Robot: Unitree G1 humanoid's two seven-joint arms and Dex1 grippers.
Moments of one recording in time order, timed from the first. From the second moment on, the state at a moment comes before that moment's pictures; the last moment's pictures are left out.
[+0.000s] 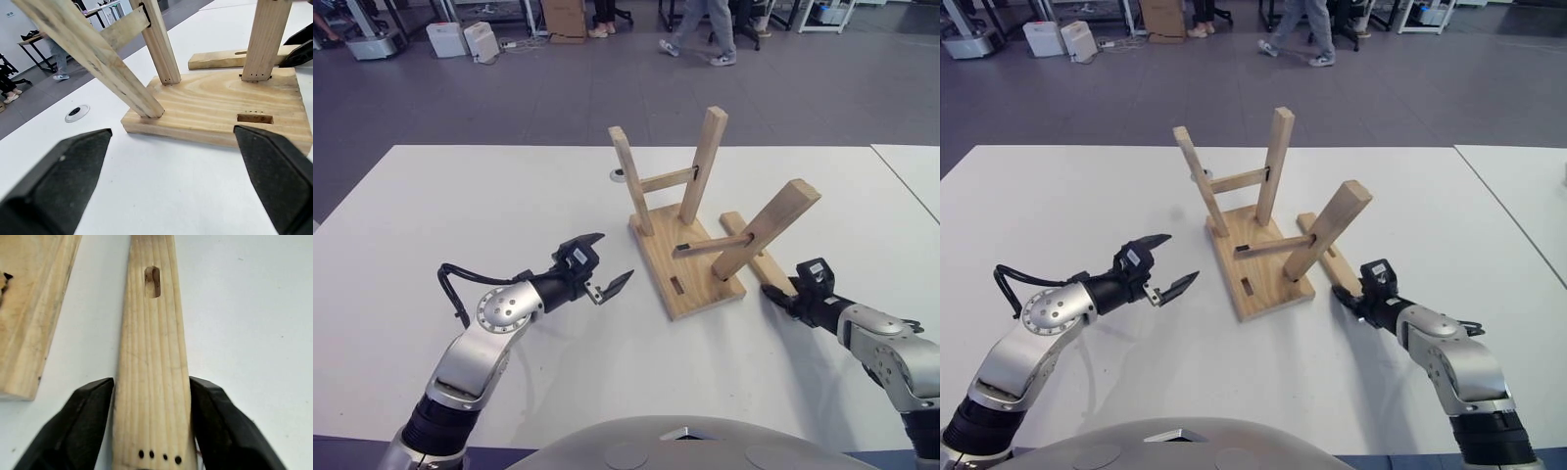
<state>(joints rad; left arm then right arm) 0.04 0.51 -0.20 -0.50 -0.19 0.41 -0.54 0.15 -0.68 -0.06 -0.21 0.47 0.69 0.34</state>
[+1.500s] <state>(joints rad) -1.03 0.12 0.32 -0.18 -1.18 0.67 0.00 -0.64 -0.64 -0.14 -0.45 0.46 0.41 0.54</state>
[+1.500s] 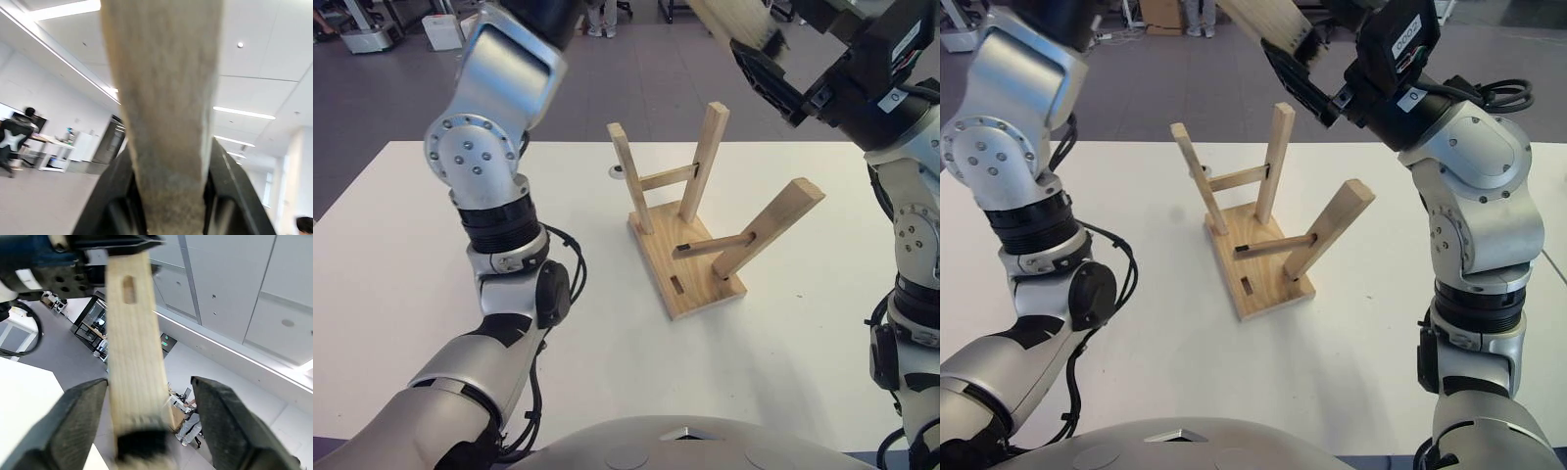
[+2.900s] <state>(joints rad) 0.10 0.12 -0.06 -0.63 -0.54 0.45 0.12 -0.03 -0.53 0.24 -0.18 0.11 0.33 0.71</state>
